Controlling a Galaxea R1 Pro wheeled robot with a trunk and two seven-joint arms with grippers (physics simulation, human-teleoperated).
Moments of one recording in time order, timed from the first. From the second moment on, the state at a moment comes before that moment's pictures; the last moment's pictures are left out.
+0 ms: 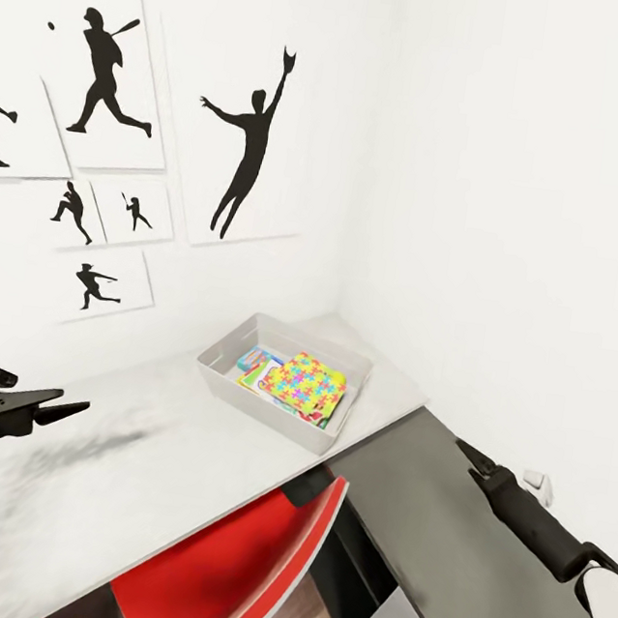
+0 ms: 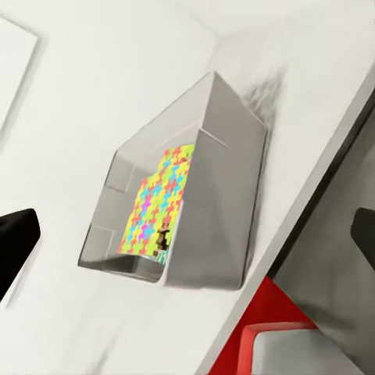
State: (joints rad) left arm -0.47 0.63 0.22 -1.02 0.57 0.94 -1.57; right arm -0.22 -0.20 -0.38 -1.51 -1.01 0.75 0.27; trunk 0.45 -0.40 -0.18
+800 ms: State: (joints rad) left arm -0.47 0.64 0.23 -1.02 0.57 0.94 -1.57; right arm -0.22 -0.19 -0.37 -1.51 -1.01 0.75 0.28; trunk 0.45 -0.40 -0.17
